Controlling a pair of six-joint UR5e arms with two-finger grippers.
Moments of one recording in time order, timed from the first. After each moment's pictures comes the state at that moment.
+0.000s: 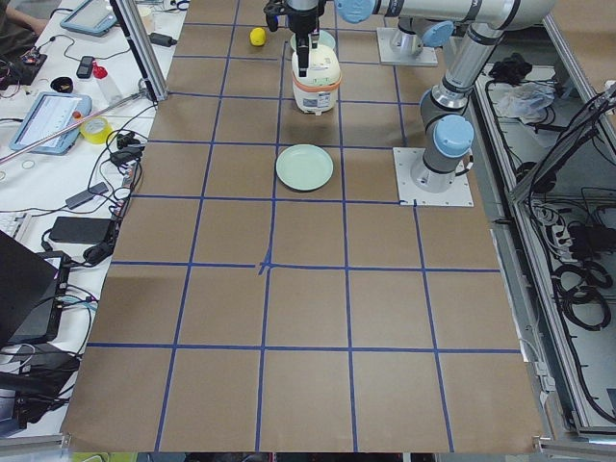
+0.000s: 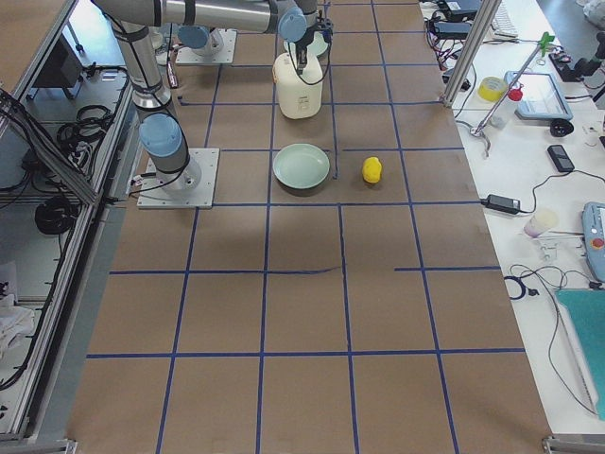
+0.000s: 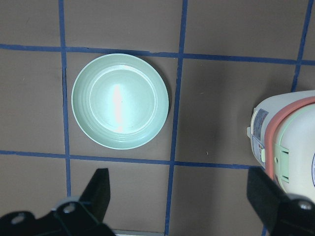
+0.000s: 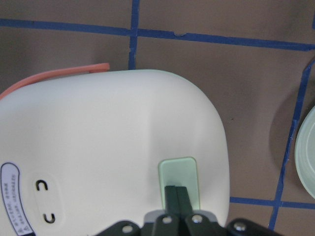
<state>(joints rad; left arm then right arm) -1.55 -1.50 -1.59 -1.62 1.59 -0.05 1.94 -1.47 1.78 -1.83 -1.54 0.27</state>
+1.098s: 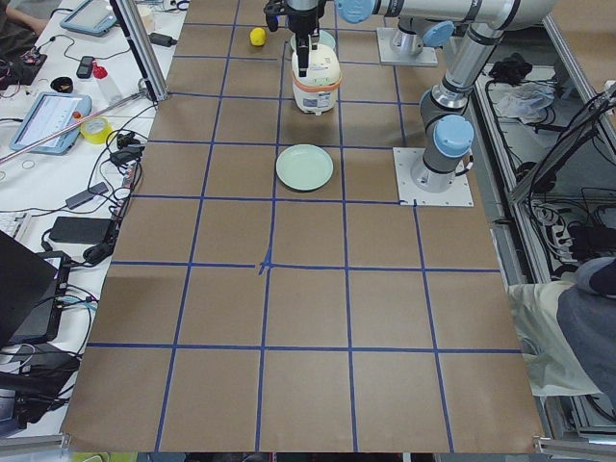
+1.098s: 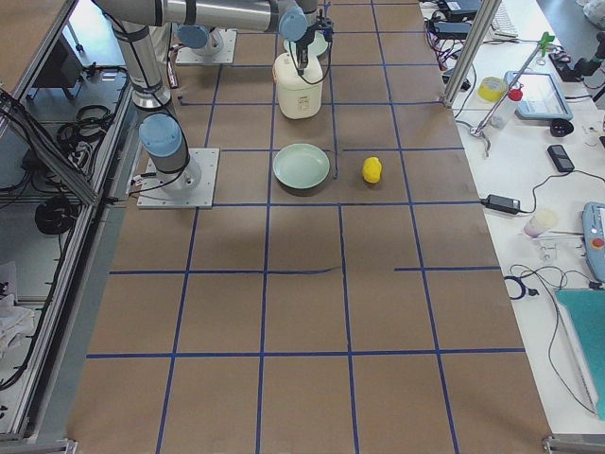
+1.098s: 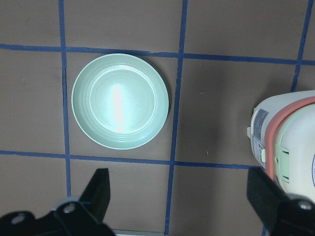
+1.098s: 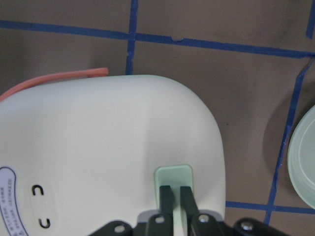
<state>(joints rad) -1.55 -1.50 -1.59 -1.62 1.59 -0.05 1.94 -1.47 1.76 -1.83 -1.57 0.25</state>
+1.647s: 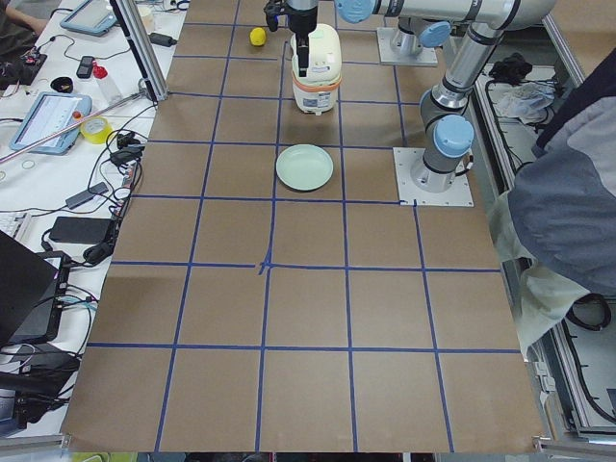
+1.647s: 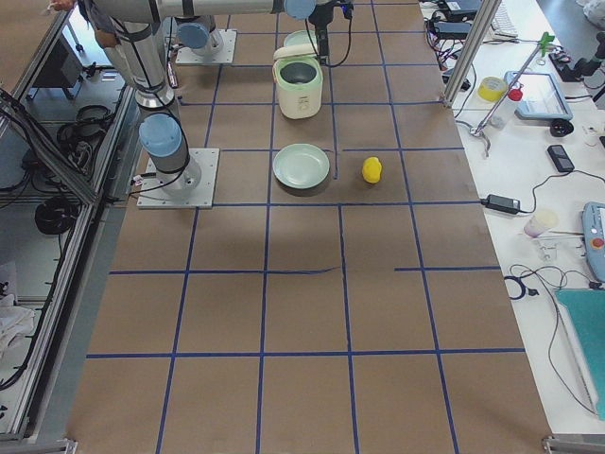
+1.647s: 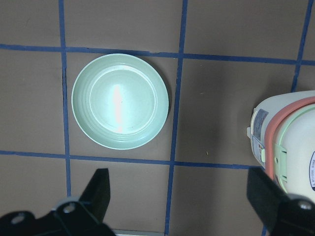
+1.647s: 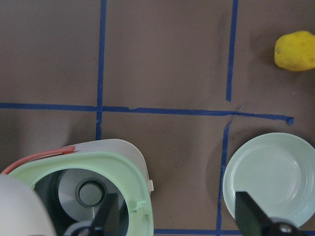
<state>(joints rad) -1.55 -1.50 -1.59 -1.62 1.59 -0.05 1.80 -1.48 1.53 -1.71 -1.63 0.18</state>
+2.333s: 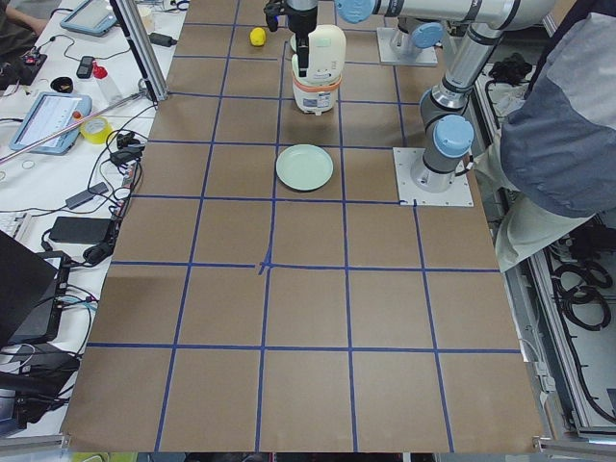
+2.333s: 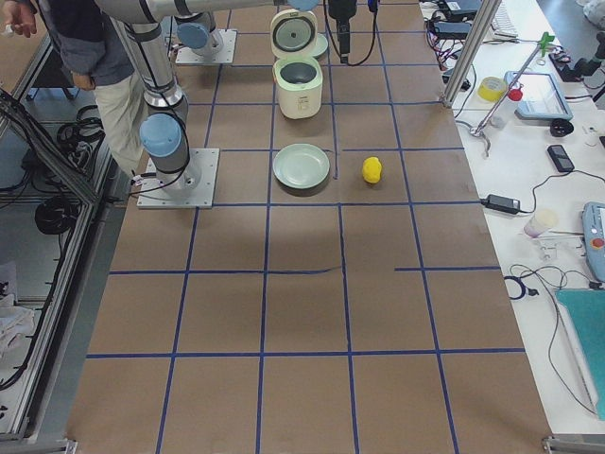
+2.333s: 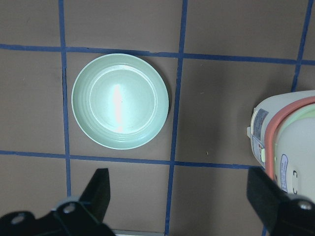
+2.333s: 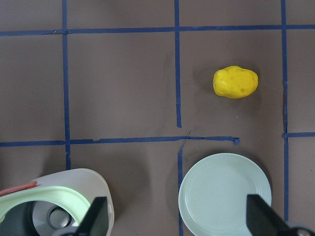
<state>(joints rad) -1.55 -1.50 -1.59 -1.62 1.59 -0.05 1.64 -1.49 1.43 -1.64 -1.60 0.09</state>
